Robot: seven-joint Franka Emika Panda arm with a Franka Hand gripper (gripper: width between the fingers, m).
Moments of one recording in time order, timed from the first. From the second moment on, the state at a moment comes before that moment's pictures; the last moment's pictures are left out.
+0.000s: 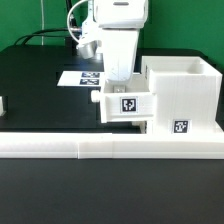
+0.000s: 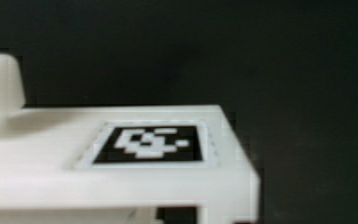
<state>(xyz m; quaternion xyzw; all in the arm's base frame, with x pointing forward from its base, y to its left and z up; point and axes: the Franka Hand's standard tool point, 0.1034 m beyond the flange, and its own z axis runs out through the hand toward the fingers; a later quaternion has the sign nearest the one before) 0.550 0.005 0.053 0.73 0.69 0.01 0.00</state>
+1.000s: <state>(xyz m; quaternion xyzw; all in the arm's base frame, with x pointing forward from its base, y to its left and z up) 0.553 0.004 0.059 0.73 0.68 0.00 0.01</state>
